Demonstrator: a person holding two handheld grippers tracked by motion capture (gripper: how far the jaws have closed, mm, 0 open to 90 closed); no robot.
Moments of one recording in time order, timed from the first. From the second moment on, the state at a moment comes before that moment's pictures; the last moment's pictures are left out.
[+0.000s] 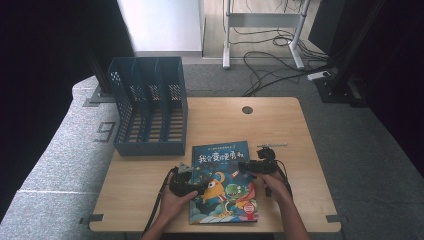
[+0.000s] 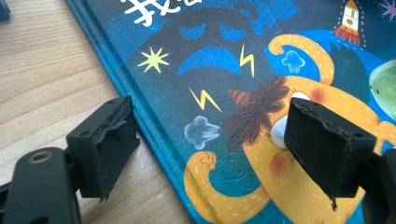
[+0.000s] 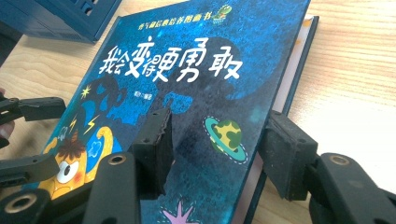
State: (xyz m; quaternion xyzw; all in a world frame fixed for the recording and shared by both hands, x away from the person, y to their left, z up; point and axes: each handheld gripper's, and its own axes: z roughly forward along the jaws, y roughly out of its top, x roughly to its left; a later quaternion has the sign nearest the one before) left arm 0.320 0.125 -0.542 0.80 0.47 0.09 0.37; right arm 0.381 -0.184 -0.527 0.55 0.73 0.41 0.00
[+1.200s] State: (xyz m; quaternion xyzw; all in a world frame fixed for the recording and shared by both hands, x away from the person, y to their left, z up) left arm 0.323 0.128 -0.539 0.79 0.47 0.06 0.40; right arm 0.373 -0.193 -0.504 0.52 0.72 0.46 -0.01
